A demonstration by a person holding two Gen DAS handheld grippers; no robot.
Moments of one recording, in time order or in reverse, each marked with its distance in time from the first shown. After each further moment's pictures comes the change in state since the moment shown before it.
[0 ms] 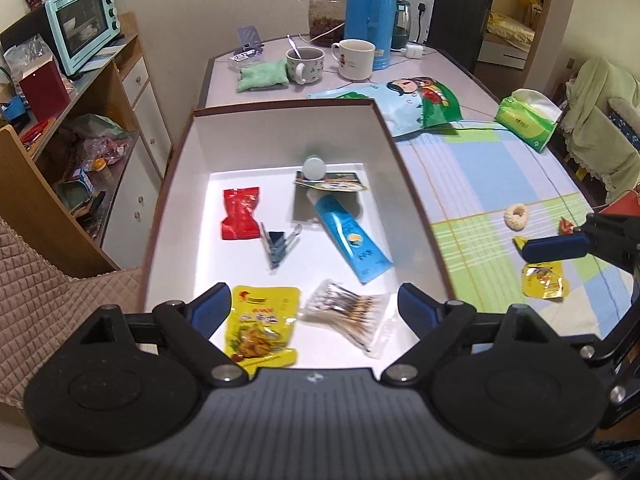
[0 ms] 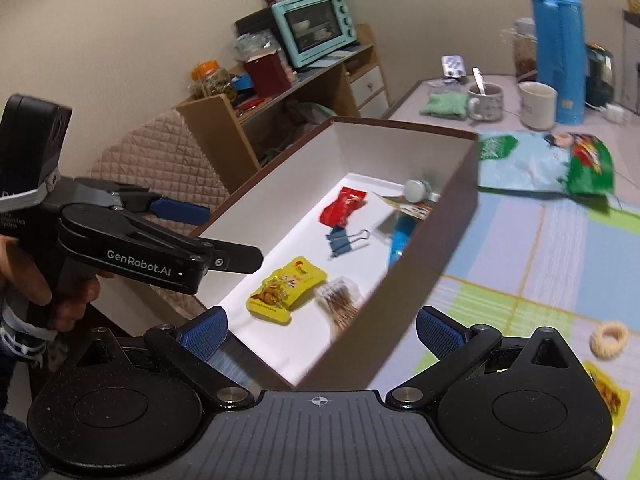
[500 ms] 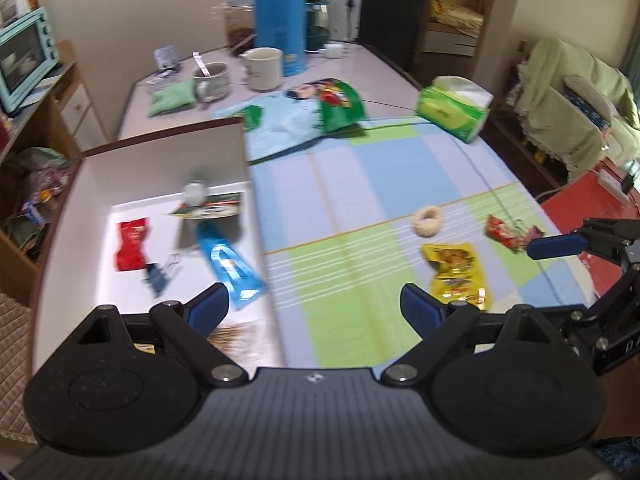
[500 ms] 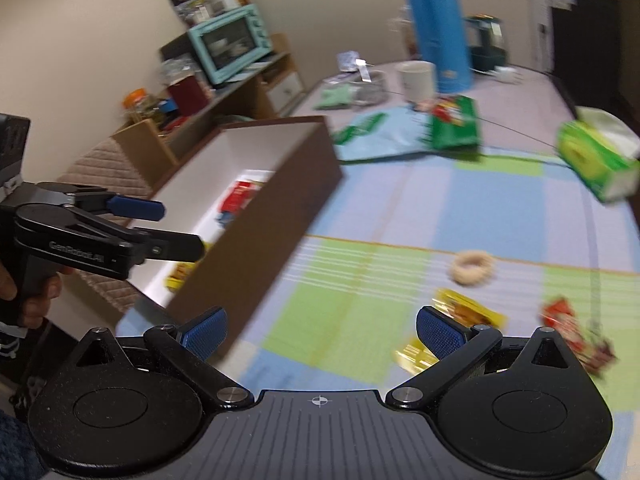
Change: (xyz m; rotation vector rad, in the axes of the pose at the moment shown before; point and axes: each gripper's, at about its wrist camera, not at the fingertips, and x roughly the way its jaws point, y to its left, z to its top) left arm 0.013 -0.126 0.019 0.098 -0.004 -0.107; right arm -0.105 -0.107 -0.053 0.141 -0.014 -0.156
